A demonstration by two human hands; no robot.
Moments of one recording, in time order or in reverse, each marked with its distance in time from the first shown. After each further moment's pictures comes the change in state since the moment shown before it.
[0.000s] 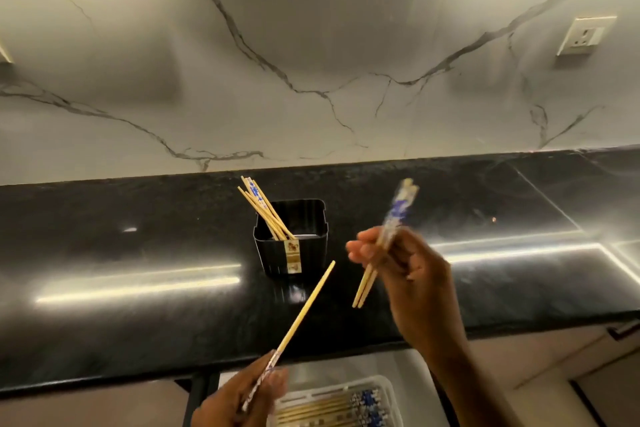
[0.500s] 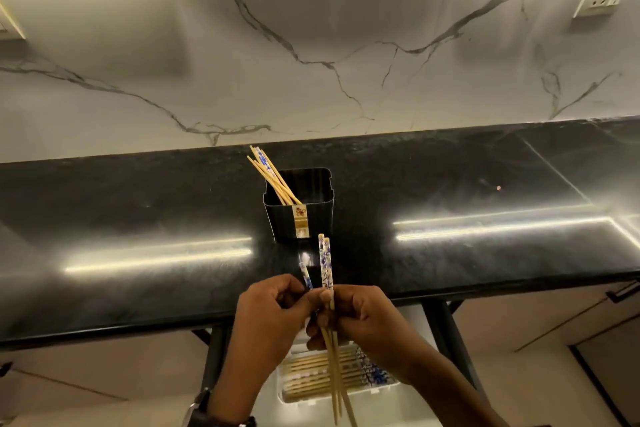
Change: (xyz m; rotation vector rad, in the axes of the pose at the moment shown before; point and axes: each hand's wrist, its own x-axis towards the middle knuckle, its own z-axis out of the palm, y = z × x) left_hand 0.017 0.048 0.011 0.148 -0.058 0.197; right_hand -0.076 0.027 0.023 0.118 -0.603 0.494
